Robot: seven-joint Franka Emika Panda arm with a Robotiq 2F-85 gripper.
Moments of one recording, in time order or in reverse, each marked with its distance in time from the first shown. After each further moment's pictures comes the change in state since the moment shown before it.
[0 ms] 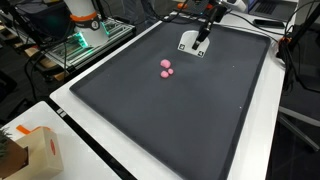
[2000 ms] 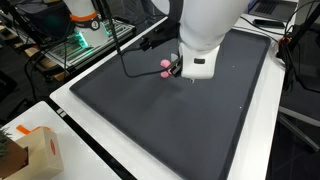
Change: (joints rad) arm -0.489 0.044 -0.062 0.106 0.758 0.007 -0.246
